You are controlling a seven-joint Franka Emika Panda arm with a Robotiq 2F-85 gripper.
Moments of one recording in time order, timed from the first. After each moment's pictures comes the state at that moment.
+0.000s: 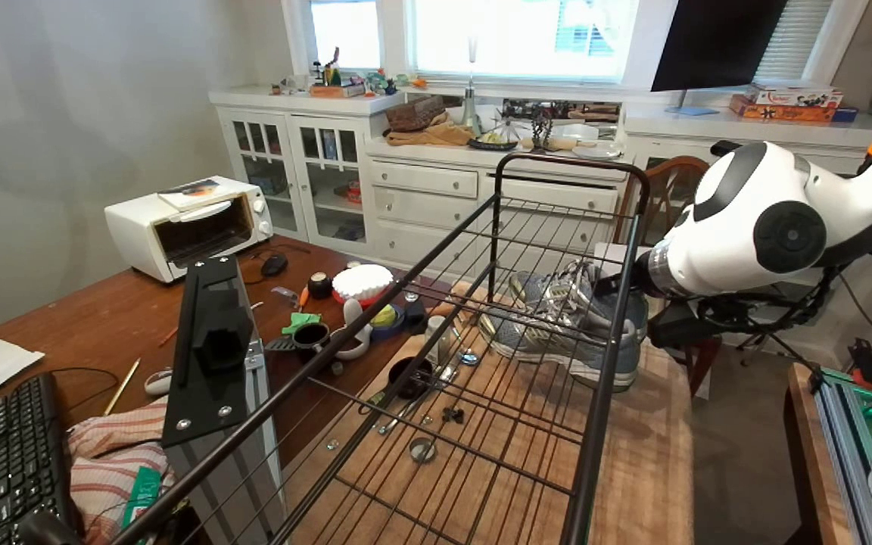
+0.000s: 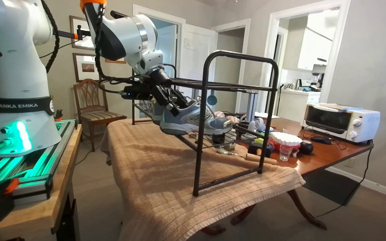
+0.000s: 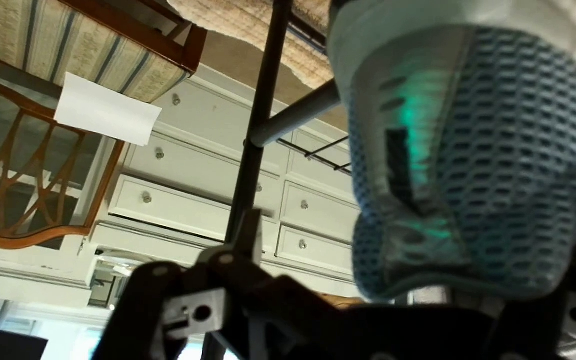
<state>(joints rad) -0.16 -0.06 -0.02 -2.76 -1.96 2.53 2.42</state>
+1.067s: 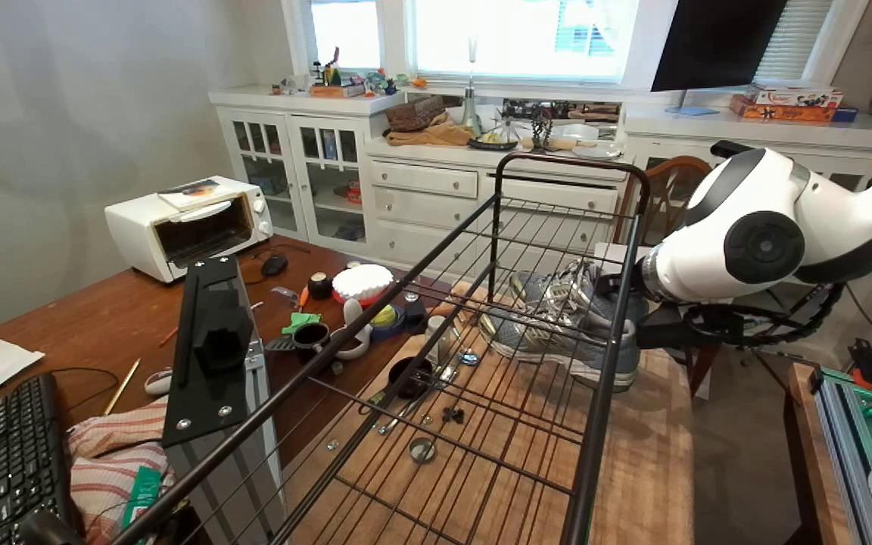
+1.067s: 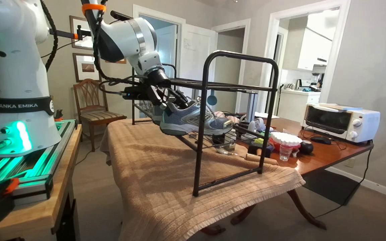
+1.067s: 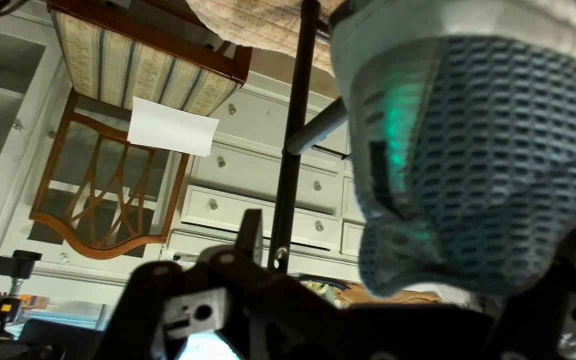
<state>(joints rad) -0.06 -0.06 -0.03 -2.76 -1.74 2.40 2.44</state>
